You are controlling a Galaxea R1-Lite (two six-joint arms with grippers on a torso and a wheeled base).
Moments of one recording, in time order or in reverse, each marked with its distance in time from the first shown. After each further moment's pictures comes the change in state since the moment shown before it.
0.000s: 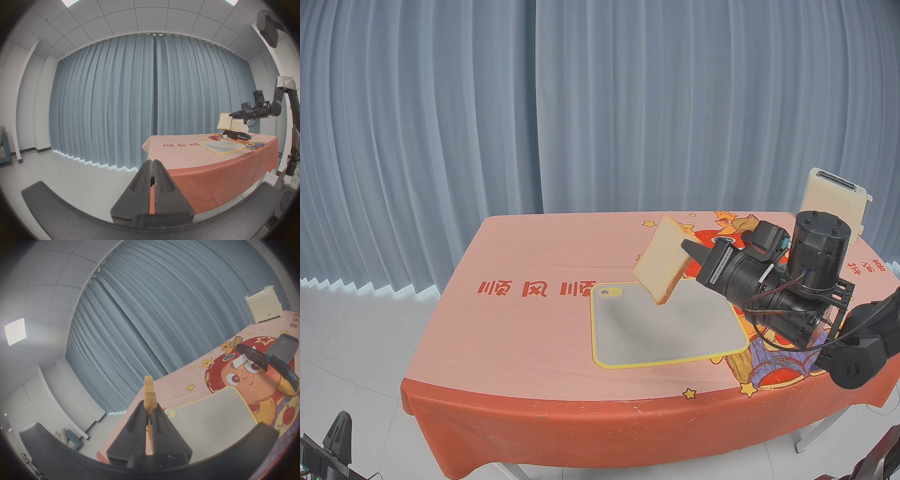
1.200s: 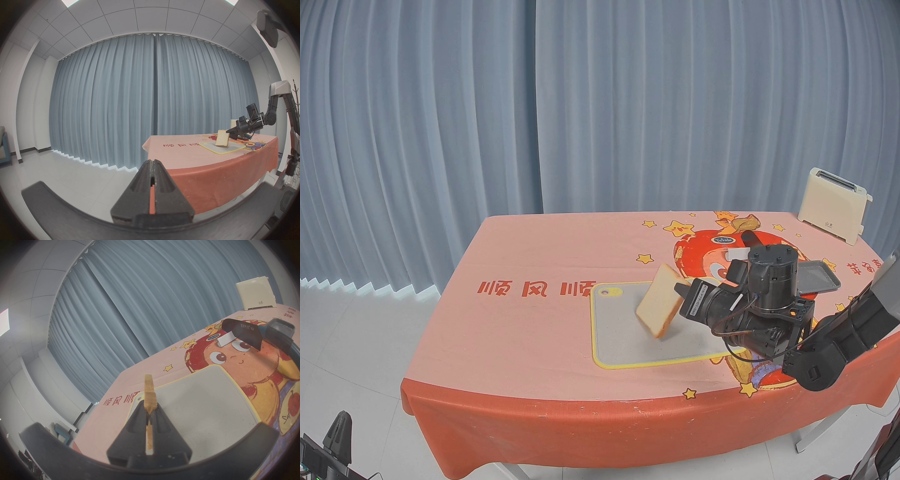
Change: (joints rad) left arm 0.000 0.000 0.000 0.000 0.000 0.000; right arm -0.048 0.178 -0.003 0.037 0.000 0.000
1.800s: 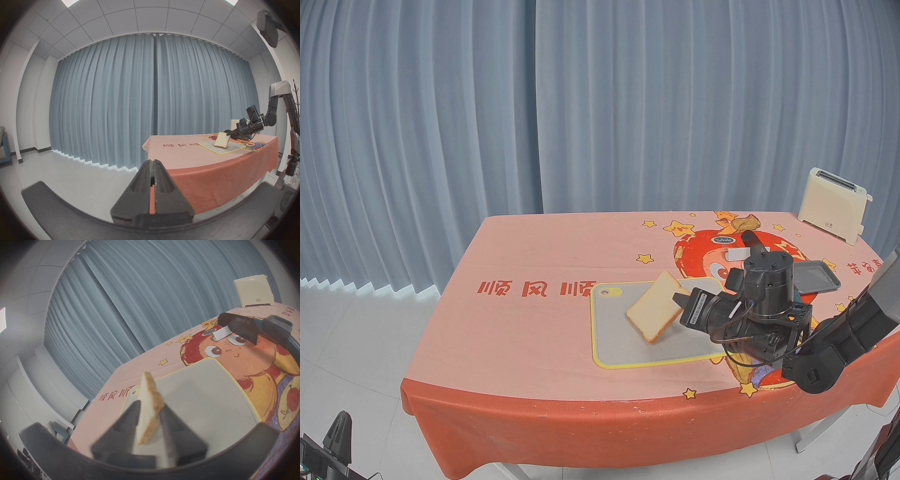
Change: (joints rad) left arm 0.000 0.000 0.000 0.000 0.000 0.000; right arm 0.001 0.008 0.014 0.031 -0.004 0.002
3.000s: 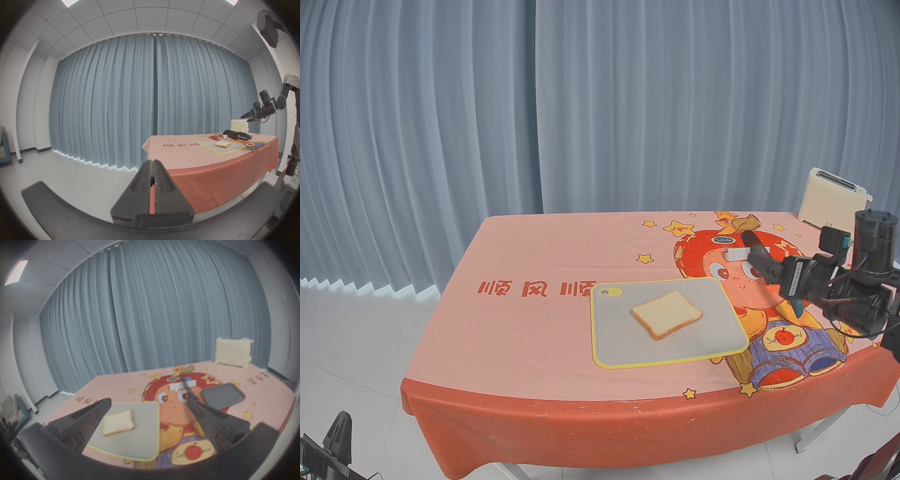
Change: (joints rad) left arm 0.000 0.000 0.000 0.000 0.000 0.000; right arm -0.183 -0.441 0.073 0.309 -0.071 -0.397
